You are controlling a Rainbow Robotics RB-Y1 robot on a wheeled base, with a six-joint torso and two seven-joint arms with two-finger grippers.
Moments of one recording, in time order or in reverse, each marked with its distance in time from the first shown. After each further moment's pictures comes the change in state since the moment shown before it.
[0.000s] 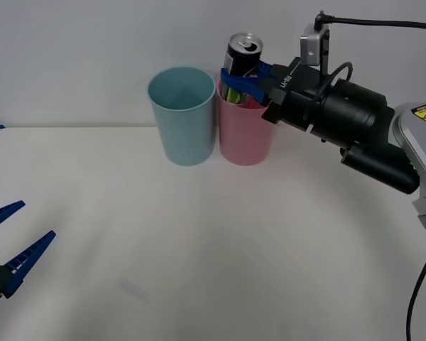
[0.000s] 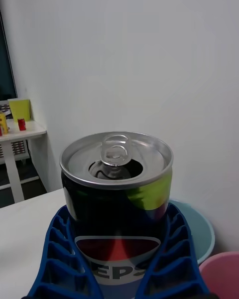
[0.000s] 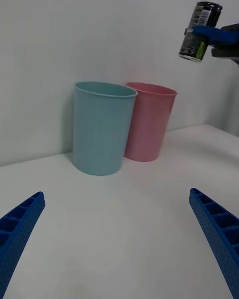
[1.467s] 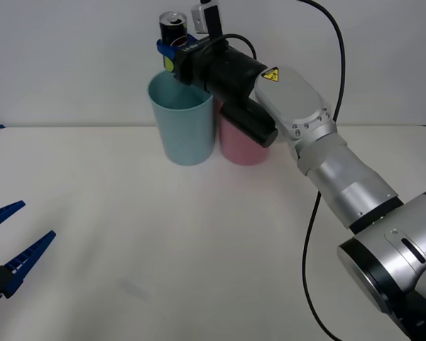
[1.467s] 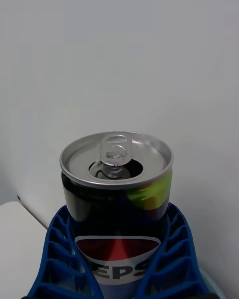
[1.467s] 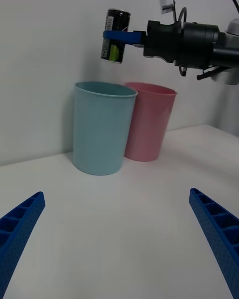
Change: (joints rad) right arm -0.470 0.345 0.142 0.674 0.164 0.425 0.065; left arm 0.000 0.000 0.000 0.000 0.000 0.000 0.000
